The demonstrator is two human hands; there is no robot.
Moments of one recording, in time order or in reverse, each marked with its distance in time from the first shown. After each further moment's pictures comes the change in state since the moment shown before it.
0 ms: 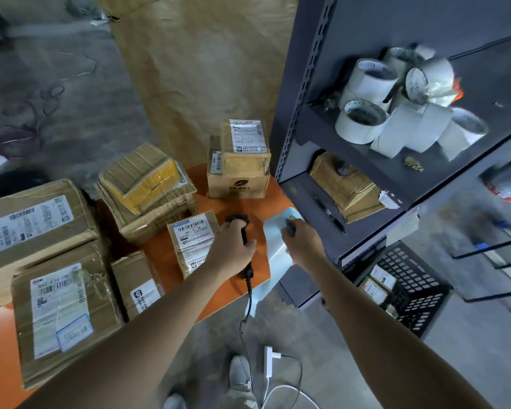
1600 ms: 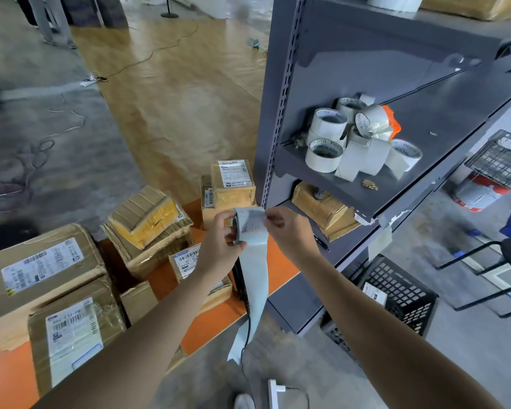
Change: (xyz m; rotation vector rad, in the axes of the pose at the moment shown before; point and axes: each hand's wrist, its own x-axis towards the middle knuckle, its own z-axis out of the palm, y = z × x) left_hand -0.019 0.024 -0.046 -0.401 0.205 0.235; right_hand -0.046 -0.069 -0.065 0.245 0.260 -0.292
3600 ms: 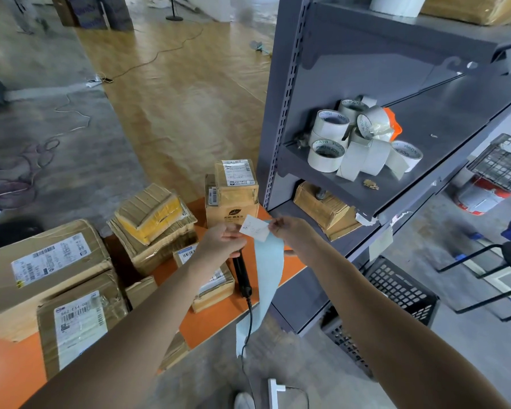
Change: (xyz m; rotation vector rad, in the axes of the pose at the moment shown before) left_hand -0.002 -0.003 -0.016 -0.199 -0.164 -0.203; right_hand 0.001 -0.005 -0.006 0.263 -0.265 0.492
